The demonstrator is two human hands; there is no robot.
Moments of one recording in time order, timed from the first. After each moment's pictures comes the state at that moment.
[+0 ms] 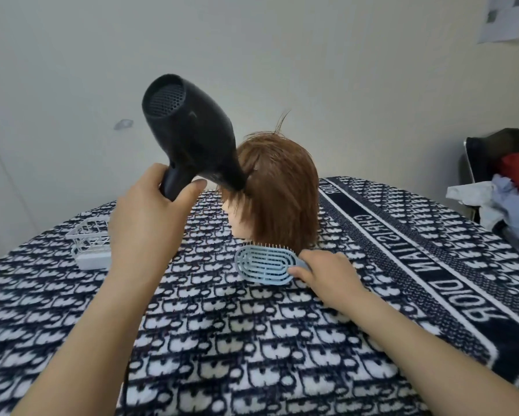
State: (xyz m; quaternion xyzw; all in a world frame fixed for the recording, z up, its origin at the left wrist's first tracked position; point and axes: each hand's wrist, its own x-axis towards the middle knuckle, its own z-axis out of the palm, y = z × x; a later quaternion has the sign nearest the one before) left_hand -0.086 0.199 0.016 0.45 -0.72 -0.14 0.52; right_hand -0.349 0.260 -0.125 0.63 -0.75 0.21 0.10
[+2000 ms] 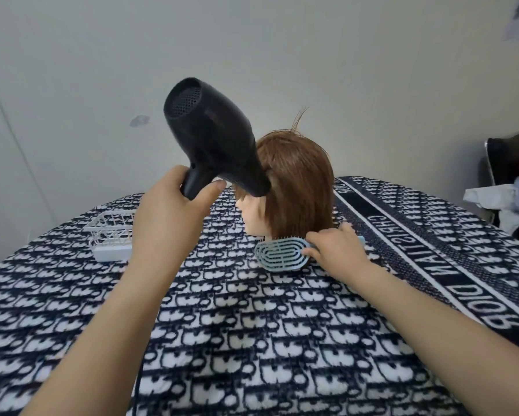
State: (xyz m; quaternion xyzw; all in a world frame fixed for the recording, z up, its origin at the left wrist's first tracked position) left_hand -0.082 0.197 0.014 0.43 -0.72 -0.20 0.51; right_hand -0.376 0.218 -0.111 0.65 -0.71 0.10 0.23
